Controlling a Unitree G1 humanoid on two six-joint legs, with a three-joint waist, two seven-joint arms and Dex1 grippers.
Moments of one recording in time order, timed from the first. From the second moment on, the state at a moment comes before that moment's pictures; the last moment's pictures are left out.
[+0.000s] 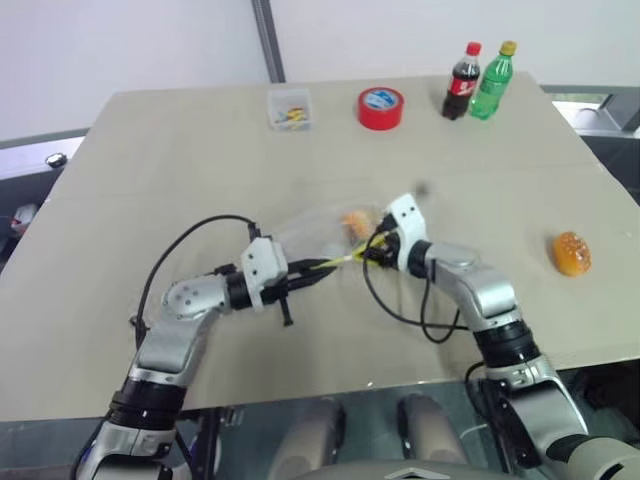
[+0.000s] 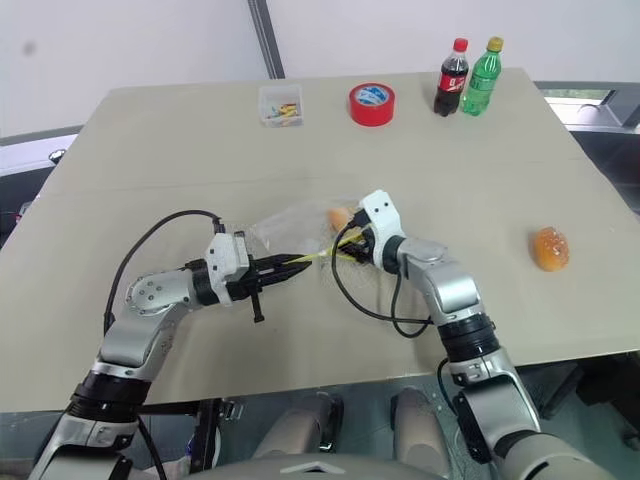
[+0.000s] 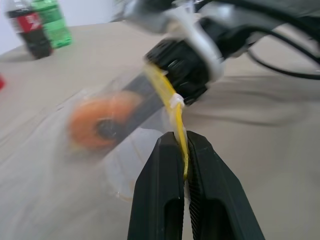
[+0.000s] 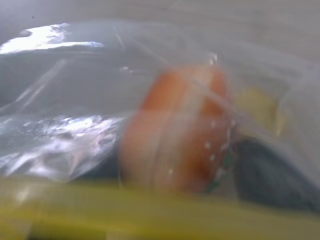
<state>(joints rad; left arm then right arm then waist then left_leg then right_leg) -0.21 0.55 -0.05 -0.08 -0.32 0.00 -1.00 -0.54 -0.18 0.17 0.01 0.21 0.67 0.53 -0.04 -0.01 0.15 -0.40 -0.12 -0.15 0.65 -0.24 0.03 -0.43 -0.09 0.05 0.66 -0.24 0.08</state>
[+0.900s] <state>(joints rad) -0.41 0.40 -0.08 0.06 -0.22 0.06 -0.78 -0.17 -0.42 -0.43 -0.23 0.06 0.72 0.06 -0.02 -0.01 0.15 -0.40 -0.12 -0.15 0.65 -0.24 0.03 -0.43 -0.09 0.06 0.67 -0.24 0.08</state>
